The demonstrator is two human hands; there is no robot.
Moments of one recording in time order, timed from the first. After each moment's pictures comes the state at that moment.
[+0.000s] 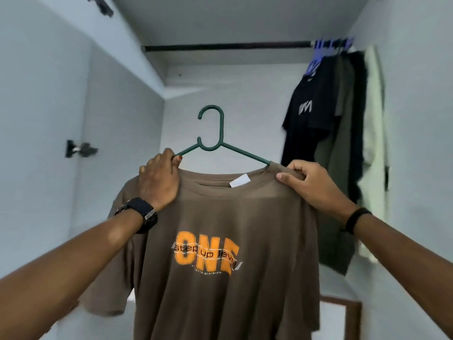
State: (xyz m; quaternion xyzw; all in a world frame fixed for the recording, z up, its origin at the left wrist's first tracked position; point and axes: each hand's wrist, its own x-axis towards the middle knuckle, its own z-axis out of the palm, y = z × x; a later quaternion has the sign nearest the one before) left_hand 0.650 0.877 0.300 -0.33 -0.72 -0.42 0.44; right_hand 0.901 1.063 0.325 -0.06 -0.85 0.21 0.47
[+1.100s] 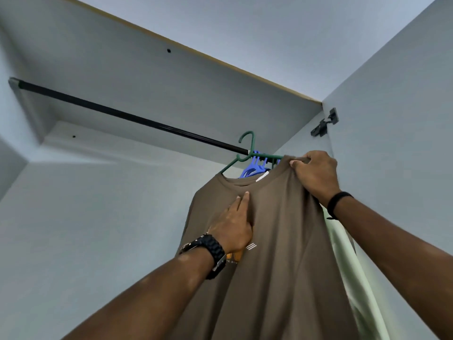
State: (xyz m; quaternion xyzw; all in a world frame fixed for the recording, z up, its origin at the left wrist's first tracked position) left_hand 0.649 1.201 0.557 -0.69 -0.53 -0.41 0.28; right_hand 0.832 1.203 0.648 -0.26 -0.60 -0.15 0.74
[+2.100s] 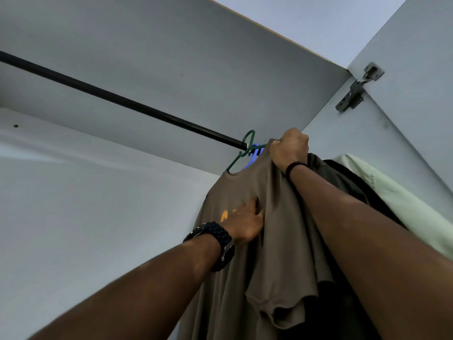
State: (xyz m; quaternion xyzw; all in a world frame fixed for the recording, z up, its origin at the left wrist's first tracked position) left_hand 0.628 1.431 0.647 -0.72 -0.47 -0.48 0.19; right_hand 0.741 1.410 0.759 -0.23 -0.55 -0.16 0.79
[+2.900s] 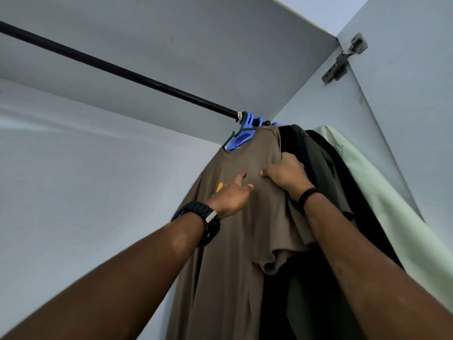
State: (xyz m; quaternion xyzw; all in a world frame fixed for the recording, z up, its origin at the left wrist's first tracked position) left_hand 0.626 1.389 0.604 -0.72 -0.45 -0.53 0.05; right_hand 0.762 1.408 0.646 -0.33 -0.66 -0.02 0.68
